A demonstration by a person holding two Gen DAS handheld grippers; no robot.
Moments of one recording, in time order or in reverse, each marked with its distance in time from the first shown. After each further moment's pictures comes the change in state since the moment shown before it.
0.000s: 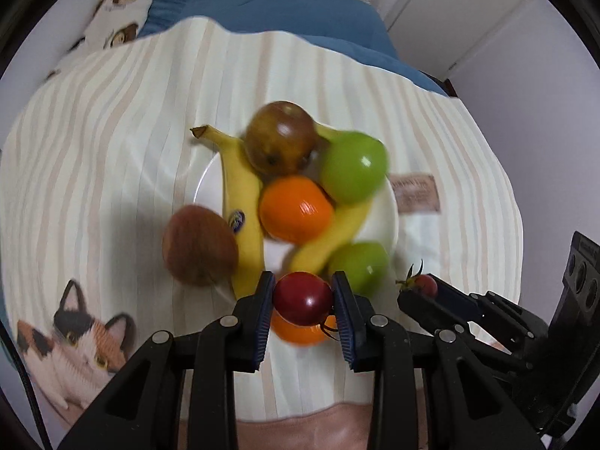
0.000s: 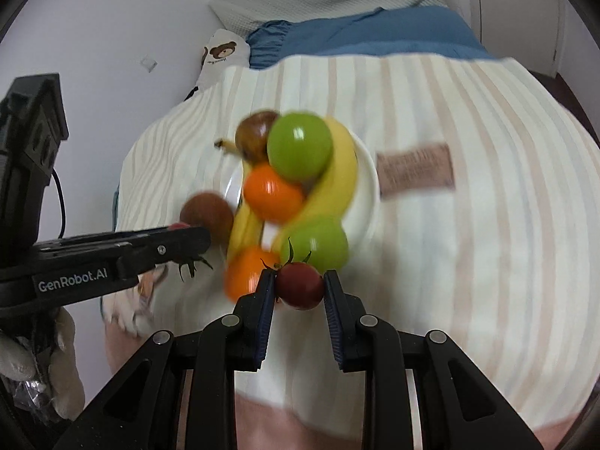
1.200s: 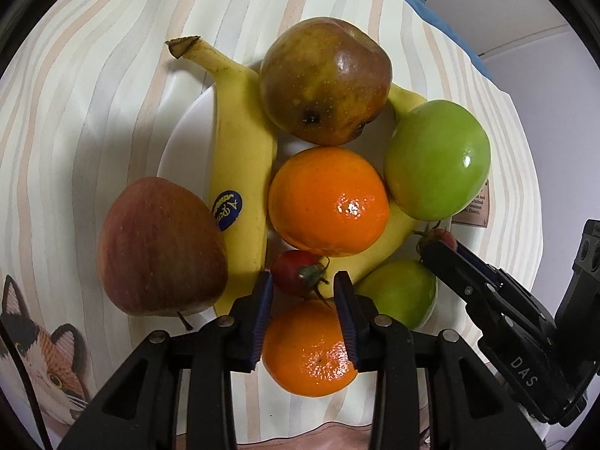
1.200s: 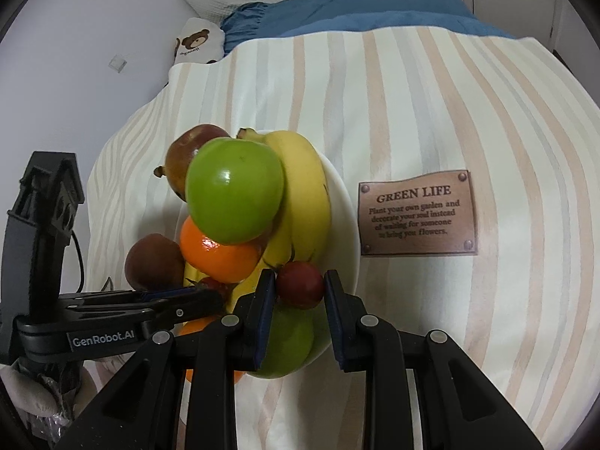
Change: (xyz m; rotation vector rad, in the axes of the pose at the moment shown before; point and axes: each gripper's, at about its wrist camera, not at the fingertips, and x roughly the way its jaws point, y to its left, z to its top) left arm 0.070 0.029 0.012 -0.136 0.195 -0.052; right arm 0.066 -0.038 0.041 0.094 0.094 -0.003
